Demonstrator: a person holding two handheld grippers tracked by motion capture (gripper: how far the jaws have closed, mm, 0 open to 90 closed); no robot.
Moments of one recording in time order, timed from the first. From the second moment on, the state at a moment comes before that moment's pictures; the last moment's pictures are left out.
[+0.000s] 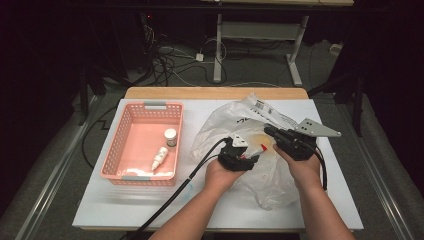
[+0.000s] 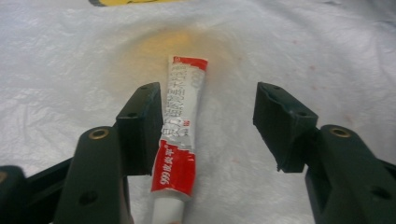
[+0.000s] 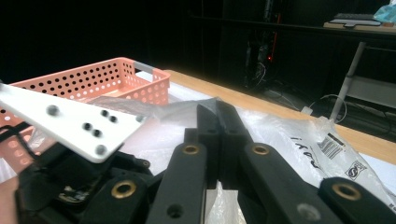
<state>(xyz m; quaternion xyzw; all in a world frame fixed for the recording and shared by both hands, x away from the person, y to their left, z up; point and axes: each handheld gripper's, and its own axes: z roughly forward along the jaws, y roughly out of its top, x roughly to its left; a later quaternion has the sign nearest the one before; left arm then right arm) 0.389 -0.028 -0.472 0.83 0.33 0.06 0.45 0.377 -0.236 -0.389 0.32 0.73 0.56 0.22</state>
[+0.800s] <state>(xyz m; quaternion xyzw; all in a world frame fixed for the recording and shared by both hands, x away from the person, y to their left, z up) 0.337 0.006 -0.446 0.83 0.30 0.03 0.47 0.376 -0.237 -0.388 0.32 0.73 0.56 0.22</state>
